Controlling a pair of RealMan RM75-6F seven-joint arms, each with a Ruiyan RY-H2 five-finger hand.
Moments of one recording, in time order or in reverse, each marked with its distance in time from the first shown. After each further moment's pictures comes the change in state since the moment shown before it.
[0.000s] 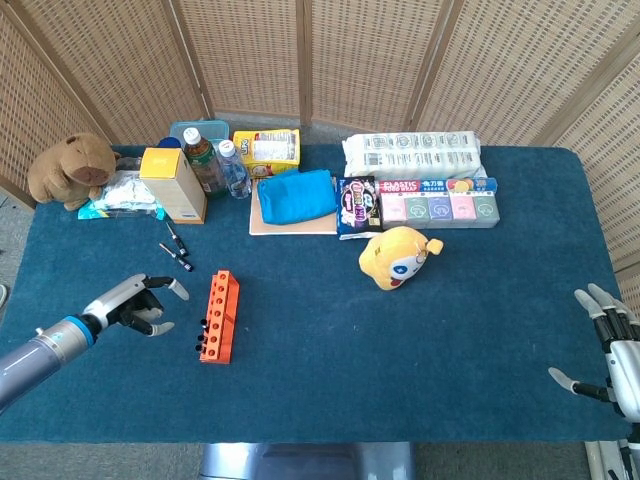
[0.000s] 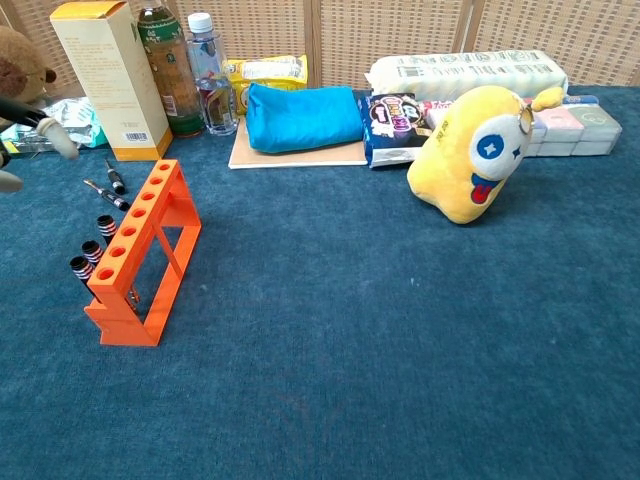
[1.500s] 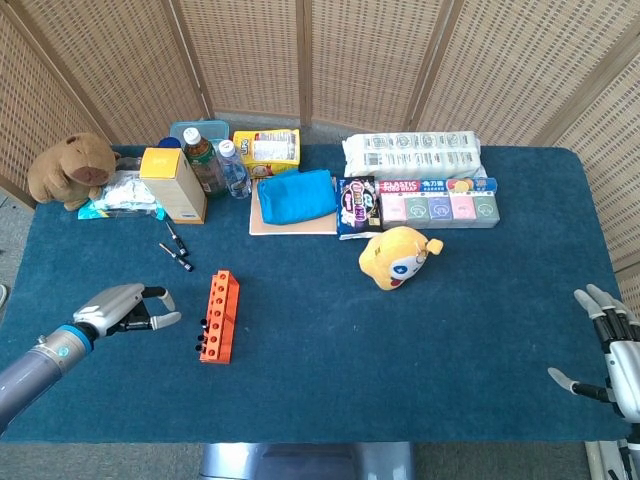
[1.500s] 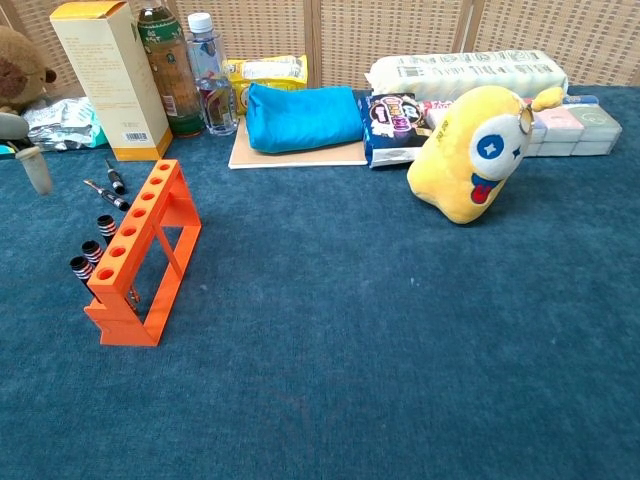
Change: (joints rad) left arm 0.039 0.022 -0.050 -0.128 -0.339 -0.002 0.785; right arm -0.001 -0.004 -0.001 -0.003 -0.002 0.001 -0.011
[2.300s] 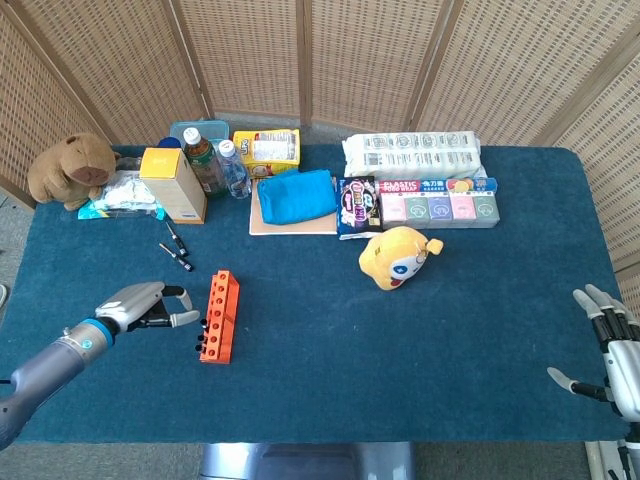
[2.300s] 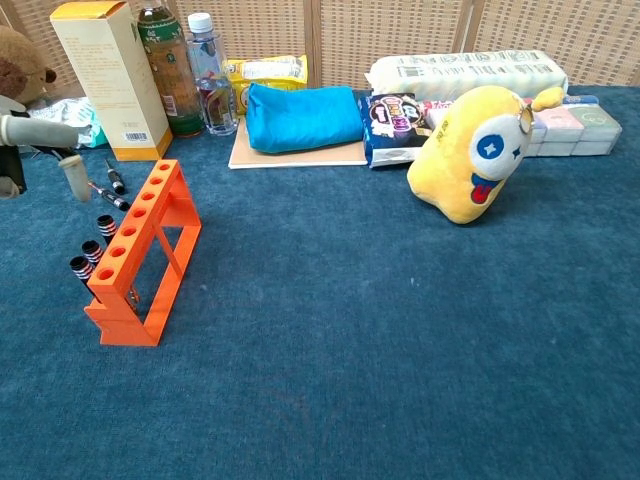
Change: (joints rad) left arm -0.074 -0.071 -0.034 0.000 -0.170 -0.057 0.132; right arm 0.001 -0.003 0.003 0.000 0.008 -0.004 -0.009
